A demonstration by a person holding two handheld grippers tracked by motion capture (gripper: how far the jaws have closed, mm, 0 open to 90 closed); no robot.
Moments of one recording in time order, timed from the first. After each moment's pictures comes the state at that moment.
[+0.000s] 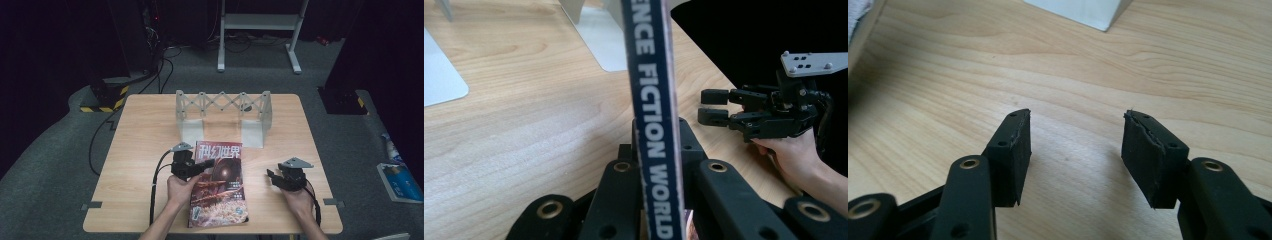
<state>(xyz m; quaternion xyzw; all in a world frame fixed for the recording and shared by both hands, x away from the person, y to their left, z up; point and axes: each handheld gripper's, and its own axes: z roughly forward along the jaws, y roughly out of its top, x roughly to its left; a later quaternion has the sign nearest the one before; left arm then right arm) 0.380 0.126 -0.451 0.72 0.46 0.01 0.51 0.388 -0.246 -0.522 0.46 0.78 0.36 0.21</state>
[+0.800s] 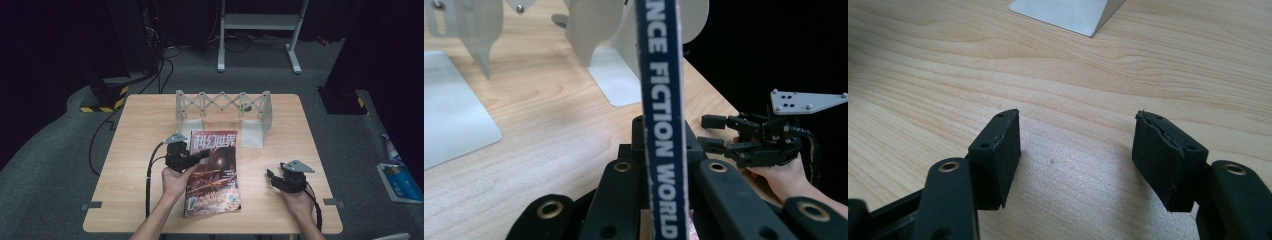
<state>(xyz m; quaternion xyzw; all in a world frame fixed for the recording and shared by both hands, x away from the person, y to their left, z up) 0.386 0.138 -0.419 0.72 0.45 0.04 0.53 0.385 -0.248 -0.535 0.46 0.77 0.38 0.24</state>
